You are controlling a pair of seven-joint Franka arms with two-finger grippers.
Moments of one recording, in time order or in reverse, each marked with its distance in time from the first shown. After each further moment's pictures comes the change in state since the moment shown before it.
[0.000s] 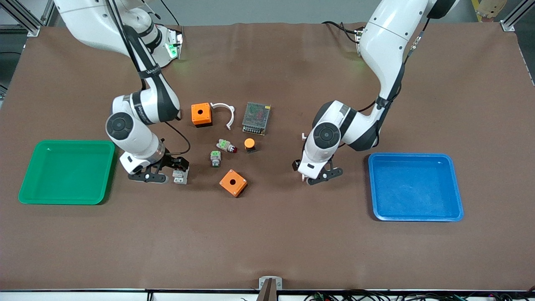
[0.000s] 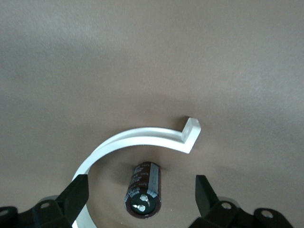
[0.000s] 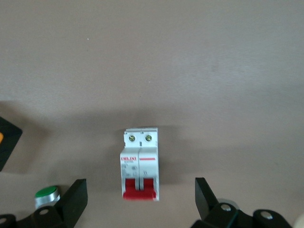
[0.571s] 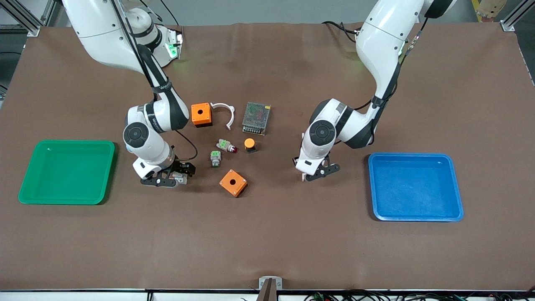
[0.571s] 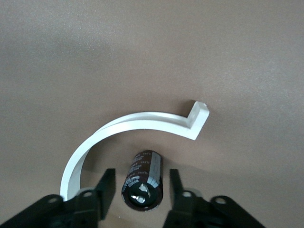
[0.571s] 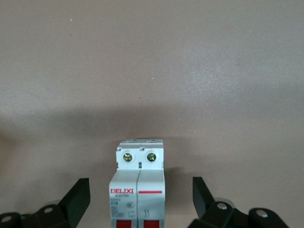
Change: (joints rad) left arm -0.014 0.000 0.001 -0.024 0.000 0.011 -0.025; right arm 0.011 0.107 -0.003 0.009 0.000 0.100 -0.001
